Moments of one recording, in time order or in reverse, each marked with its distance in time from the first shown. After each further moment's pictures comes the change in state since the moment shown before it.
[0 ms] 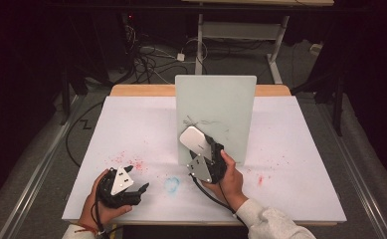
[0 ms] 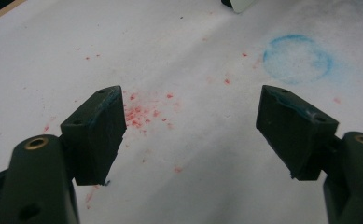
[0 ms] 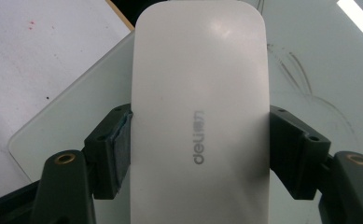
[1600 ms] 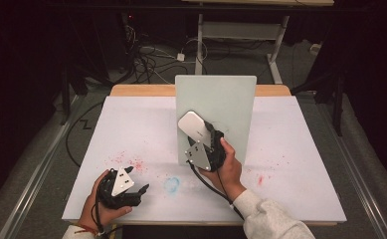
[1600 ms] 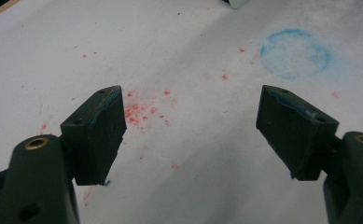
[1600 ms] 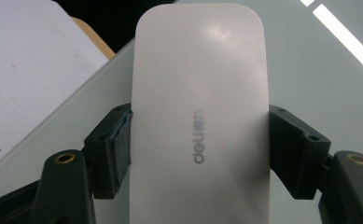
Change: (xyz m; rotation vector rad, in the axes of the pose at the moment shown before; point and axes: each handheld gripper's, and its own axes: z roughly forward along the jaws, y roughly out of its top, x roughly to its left) left arm -0.001 -0.001 0.000 0.013 -0.003 0.012; right arm -0.024 0.027 0.010 -0.033 -0.054 0.026
